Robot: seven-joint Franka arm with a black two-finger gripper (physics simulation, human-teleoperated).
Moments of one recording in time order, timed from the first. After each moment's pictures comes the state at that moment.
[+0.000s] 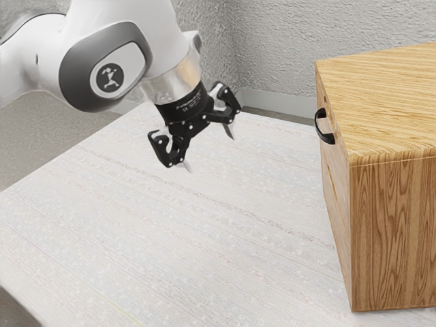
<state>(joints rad) 0.21 -0.09 -0.34 -1.59 0.05 1.79 -1.37</state>
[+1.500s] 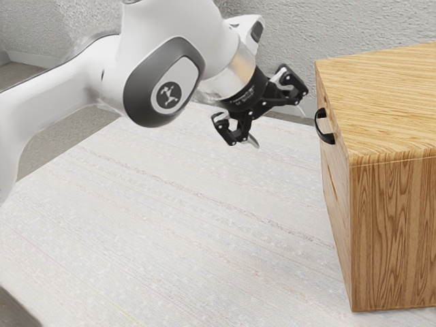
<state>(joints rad) -0.14 0.07 -0.08 -1.51 -0.02 2.13 -1.07</state>
